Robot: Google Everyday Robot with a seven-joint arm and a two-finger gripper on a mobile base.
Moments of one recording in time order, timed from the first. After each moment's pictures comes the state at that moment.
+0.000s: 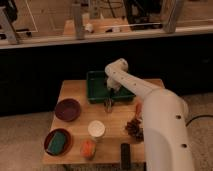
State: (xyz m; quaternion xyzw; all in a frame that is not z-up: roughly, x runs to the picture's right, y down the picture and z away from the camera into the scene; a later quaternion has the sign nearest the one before) arm 0.061 0.008 0.989 -0.17 -0.14 -0.53 0.82
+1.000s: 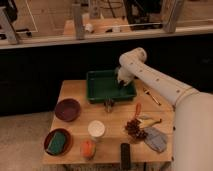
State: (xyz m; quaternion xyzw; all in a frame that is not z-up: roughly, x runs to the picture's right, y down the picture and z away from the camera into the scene) arm 0.129 -0.039 0.875 -0.14 -0.14 -0.47 0.86
